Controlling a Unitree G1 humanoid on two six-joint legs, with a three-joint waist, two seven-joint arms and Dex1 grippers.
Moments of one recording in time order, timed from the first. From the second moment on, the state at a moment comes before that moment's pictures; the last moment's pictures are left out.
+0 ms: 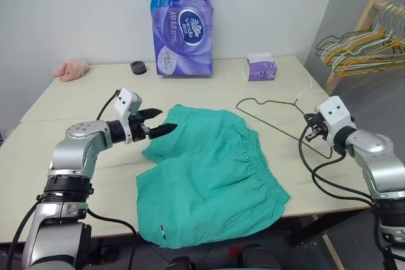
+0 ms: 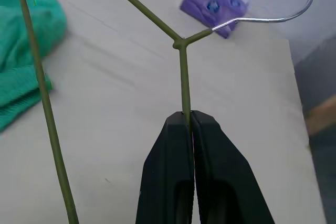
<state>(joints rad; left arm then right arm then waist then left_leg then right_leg) -0.53 0.70 0.07 0.27 -0.43 0.56 -1.08 -0.32 -0.74 0.00 -0.07 0.04 0.33 0.57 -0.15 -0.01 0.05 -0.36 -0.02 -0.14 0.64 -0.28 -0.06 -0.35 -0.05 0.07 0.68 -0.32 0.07</state>
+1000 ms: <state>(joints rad) -0.44 0.71 -0.19 0.10 -0.39 0.63 -1.29 -0.44 -0.69 0.23 -0.14 -0.11 -0.22 0.79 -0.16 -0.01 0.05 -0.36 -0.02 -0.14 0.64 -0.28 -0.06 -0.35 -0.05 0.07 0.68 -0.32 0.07</state>
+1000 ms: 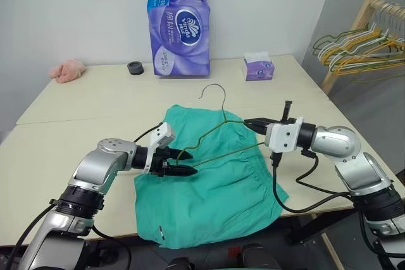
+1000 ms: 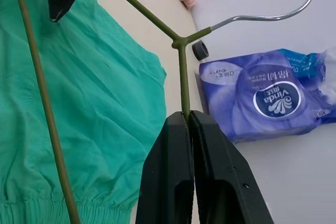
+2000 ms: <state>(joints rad) -0.38 0.77 -0.25 0.00 -0.27 0.47 -1.31 -0.37 -0.93 0.11 -0.20 0.09 0.25 1.07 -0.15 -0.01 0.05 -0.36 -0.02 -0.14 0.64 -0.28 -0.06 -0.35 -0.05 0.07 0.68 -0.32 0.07</state>
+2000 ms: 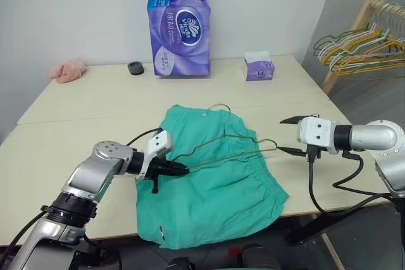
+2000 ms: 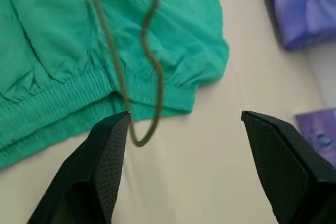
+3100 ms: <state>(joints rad) -0.39 0.76 -0.29 -0.06 -0.21 0.41 -1.28 -0.34 -1.04 0.18 -0.37 0.21 0.68 1.19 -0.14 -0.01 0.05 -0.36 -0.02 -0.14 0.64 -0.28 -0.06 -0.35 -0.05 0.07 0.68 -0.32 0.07</state>
